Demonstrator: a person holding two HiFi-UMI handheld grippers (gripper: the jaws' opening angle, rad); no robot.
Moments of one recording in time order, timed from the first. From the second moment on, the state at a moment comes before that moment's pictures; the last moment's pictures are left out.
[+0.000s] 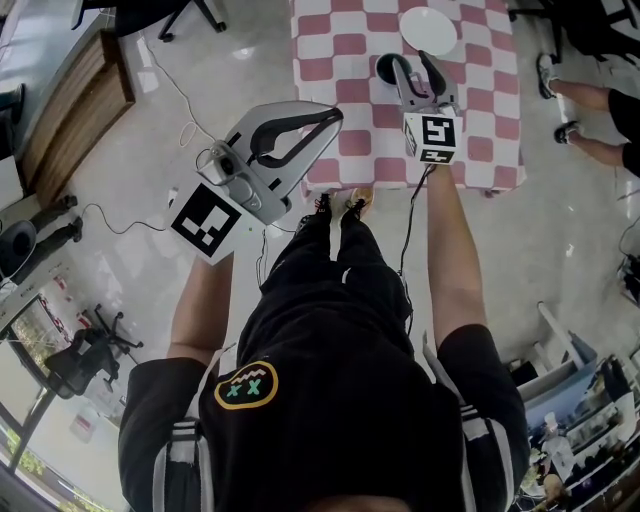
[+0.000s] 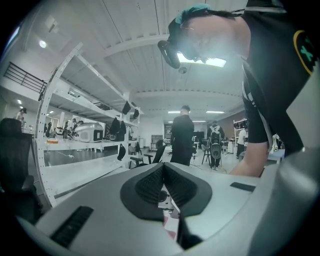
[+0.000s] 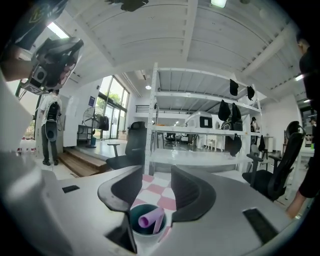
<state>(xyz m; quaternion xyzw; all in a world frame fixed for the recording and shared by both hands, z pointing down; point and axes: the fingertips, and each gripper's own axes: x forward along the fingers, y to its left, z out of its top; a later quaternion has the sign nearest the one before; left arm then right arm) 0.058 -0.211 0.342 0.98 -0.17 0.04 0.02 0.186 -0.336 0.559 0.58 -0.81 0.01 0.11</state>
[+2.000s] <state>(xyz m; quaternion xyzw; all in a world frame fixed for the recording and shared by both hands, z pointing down) 0.038 -0.149 0.271 0.99 -0.12 -0.01 -0.03 0.108 -0.129 0.284 0.52 -0.85 -0.10 0.04</state>
